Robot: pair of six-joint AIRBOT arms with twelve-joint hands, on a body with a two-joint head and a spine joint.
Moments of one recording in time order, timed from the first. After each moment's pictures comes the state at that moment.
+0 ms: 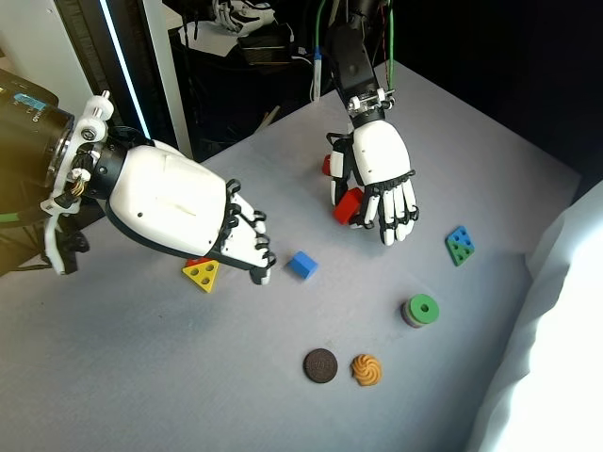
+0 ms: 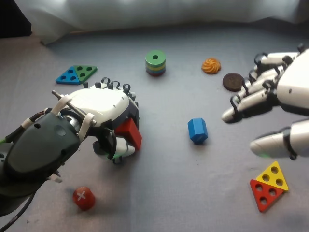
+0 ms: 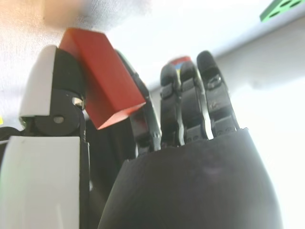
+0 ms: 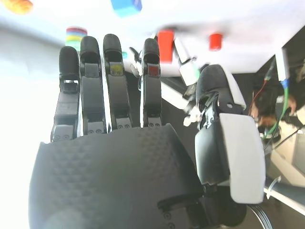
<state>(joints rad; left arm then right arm) 0.38 -1.12 0.92 -1.11 -0.64 1.84 -0.20 -0.69 0.74 -0.32 0.15 -0.76</state>
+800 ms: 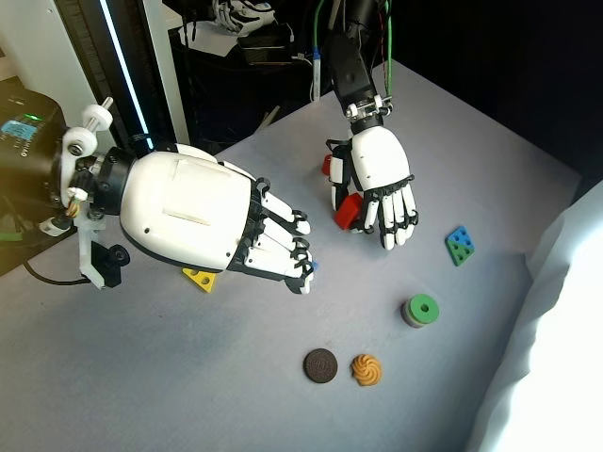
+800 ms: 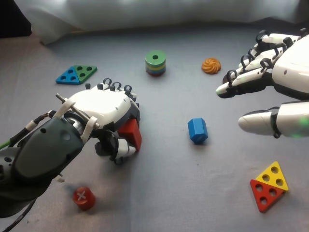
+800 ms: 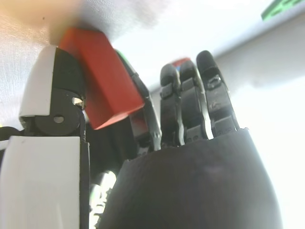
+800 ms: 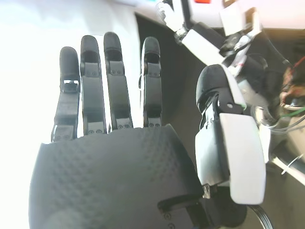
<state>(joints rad) 0.40 -1.15 0.95 -1.07 -0.67 1.82 -0.31 -0.77 0.79 0.20 0.40 -1.24</state>
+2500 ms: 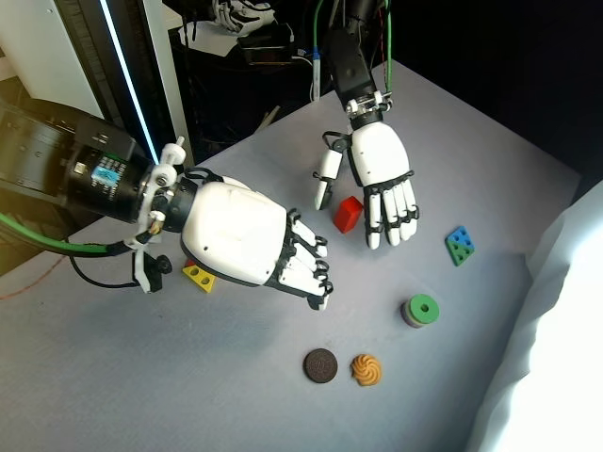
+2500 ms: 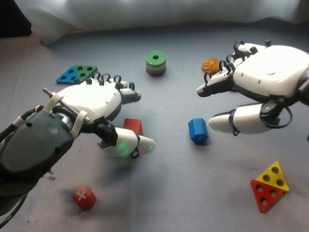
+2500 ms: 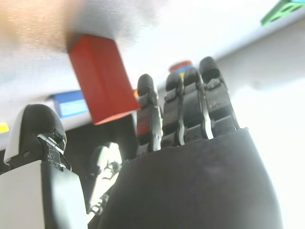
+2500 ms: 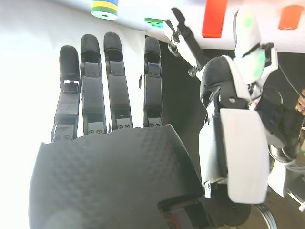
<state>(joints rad) 0.38 -1.09 0.90 -1.14 -0.68 1.87 -0.30 -1.03 0.92 0.78 0.46 -1.76</state>
